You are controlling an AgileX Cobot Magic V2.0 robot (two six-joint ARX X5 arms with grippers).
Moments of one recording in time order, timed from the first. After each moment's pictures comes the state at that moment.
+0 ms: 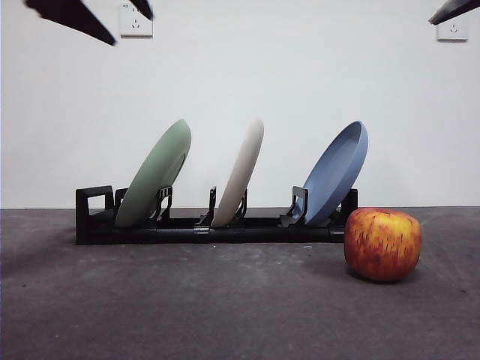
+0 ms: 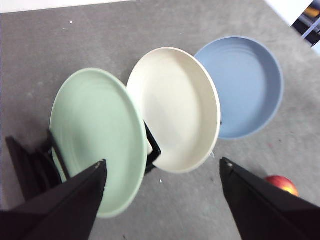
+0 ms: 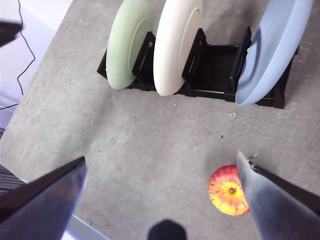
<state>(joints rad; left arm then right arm) -0.25 1.52 1.62 -0.76 0.33 -0.06 0.12 1.18 1.33 -0.92 -0.58 0.10</state>
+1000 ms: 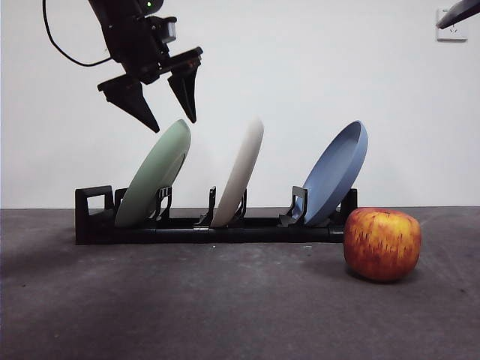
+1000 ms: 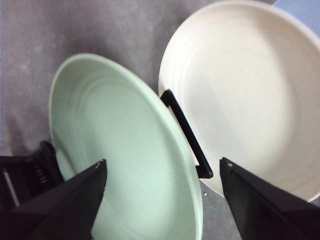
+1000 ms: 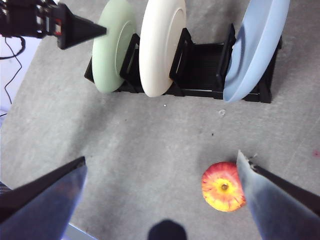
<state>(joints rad) -0.32 2.06 2.08 -0.96 0.16 -0.03 0.12 1.18 1.34 -0.92 -0.53 0.14</state>
